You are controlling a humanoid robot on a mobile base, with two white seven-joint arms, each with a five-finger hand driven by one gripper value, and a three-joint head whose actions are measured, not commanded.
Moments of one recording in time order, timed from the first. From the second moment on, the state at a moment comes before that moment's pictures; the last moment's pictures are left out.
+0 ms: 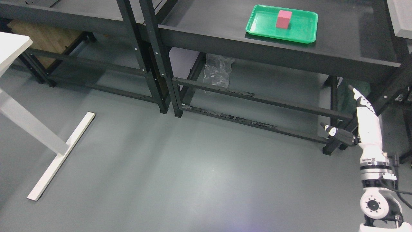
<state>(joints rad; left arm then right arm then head) 0.00 0.00 0.06 -0.08 0.00 -0.10 -0.08 0.00 -0.04 -0.20 -1.61 0.76 -0.27 0.00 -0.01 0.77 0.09</state>
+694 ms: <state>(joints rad) 0.00 0.00 0.06 -0.08 0.00 -0.10 -0.08 0.00 -0.03 -0.19 -1.61 0.76 -0.27 0.00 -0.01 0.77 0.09</state>
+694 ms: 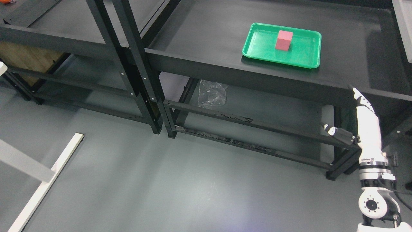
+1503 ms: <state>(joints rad) 0.00 0.00 0.06 -0.08 0.00 -0.10 -0.08 0.00 -0.03 -0.18 -1.61 0.76 -0.27 0.00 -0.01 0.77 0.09</state>
